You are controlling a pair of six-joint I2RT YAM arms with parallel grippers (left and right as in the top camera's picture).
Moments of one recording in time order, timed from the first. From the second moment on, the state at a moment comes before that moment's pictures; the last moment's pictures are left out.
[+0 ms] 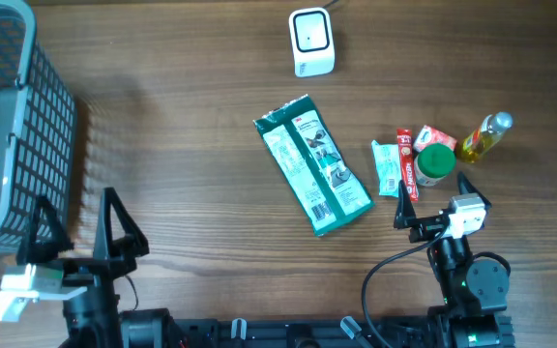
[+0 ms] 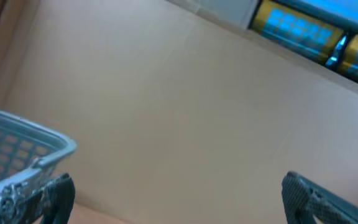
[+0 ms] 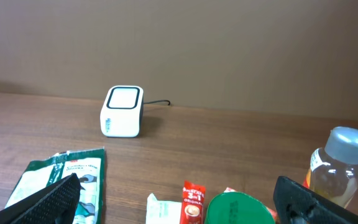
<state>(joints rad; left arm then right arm) 0.05 0.01 0.50 -0.06 -0.05 -0.41 0.09 0.01 0.01 0.00 -0.05 -0.03</state>
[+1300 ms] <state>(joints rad) 0.03 0.01 0.01 -0.06 0.06 -0.05 0.09 0.01 0.01 0.00 -0.05 -0.03</state>
